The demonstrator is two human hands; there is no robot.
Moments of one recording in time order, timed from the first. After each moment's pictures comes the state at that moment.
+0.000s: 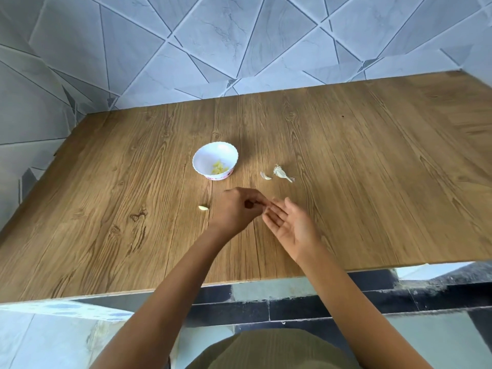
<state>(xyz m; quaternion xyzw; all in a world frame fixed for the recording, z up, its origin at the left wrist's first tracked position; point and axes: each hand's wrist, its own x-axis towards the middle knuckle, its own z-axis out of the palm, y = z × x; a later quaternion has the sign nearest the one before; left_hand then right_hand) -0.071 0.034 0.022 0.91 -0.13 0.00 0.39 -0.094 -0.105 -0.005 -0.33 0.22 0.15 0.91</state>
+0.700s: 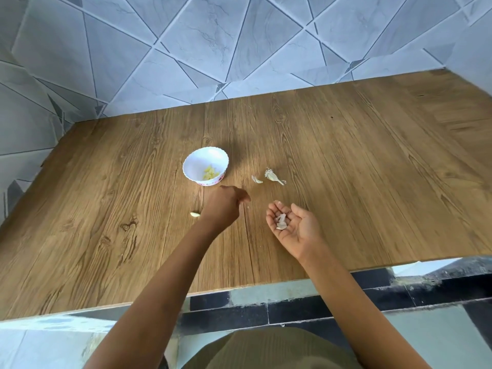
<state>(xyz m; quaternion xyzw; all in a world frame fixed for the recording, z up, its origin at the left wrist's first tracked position) -0.038 0.040 0.013 0.96 -0.14 -0.01 0.23 -0.088 -0.120 0.002 -0.19 0.30 0.15 0.92</state>
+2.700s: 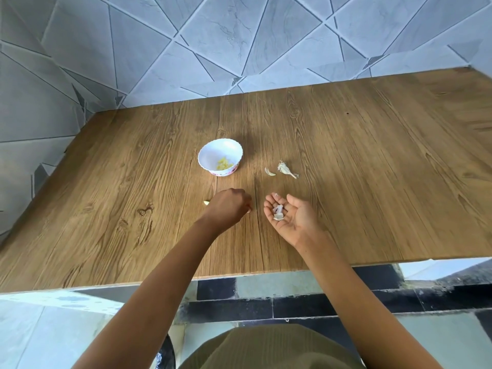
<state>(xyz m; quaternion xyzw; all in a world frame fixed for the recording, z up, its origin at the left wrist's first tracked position) -0.055 0.064 0.004 0.97 -0.24 -0.02 0.08 -0.081 -0.098 0.000 -0.21 0.29 0.19 0.91</state>
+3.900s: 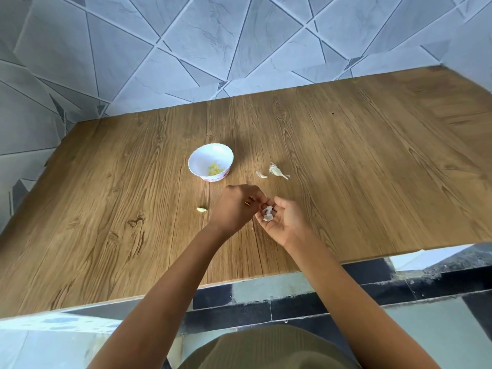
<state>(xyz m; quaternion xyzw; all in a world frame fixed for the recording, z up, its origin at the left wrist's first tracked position) -0.064 0.039 0.017 0.90 -0.21 0.04 0.37 -0.080 -0.084 0.003 -0.20 0.32 0.17 0.91</state>
